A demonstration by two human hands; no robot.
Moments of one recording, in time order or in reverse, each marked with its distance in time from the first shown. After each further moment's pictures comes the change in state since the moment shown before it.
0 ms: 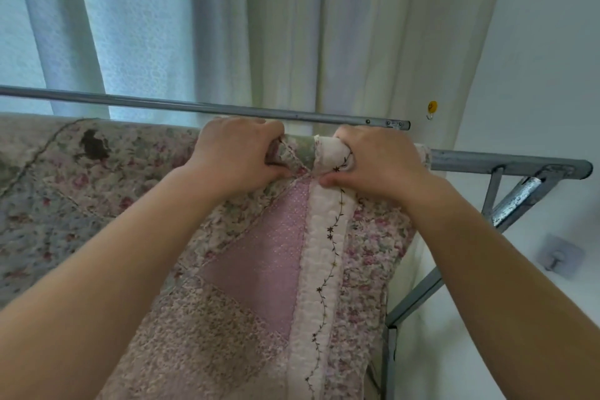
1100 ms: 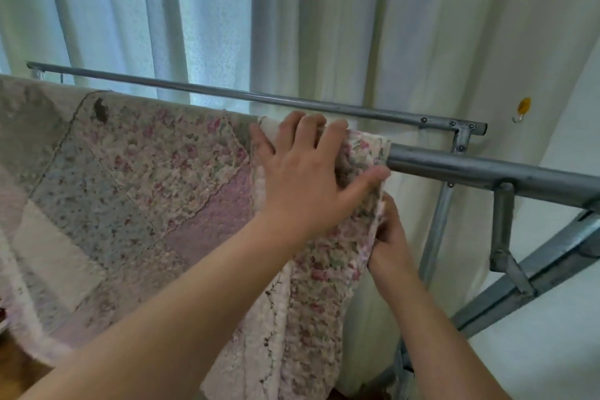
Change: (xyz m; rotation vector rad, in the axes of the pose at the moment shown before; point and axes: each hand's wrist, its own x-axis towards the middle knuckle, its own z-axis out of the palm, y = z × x) left_hand 0.023 0.175 0.048 -0.050 0.396 -0.383; right_hand -0.097 0.065 0.098 1.760 -0.076 0.328
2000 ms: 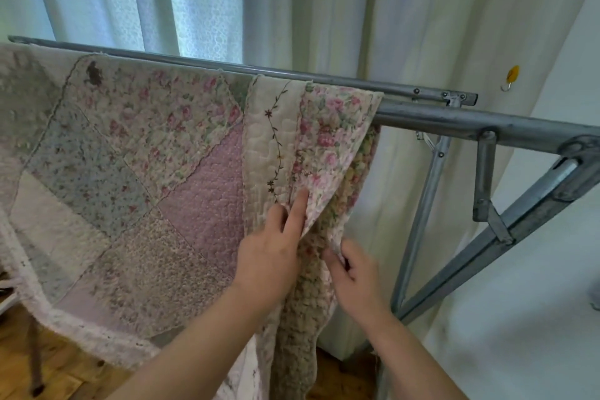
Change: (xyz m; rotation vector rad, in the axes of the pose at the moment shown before) left_hand -0.139 -0.037 0.037 0.085 -0.143 0.060; right_hand -0.070 0.073 0.006 -0.499 0.052 -0.245
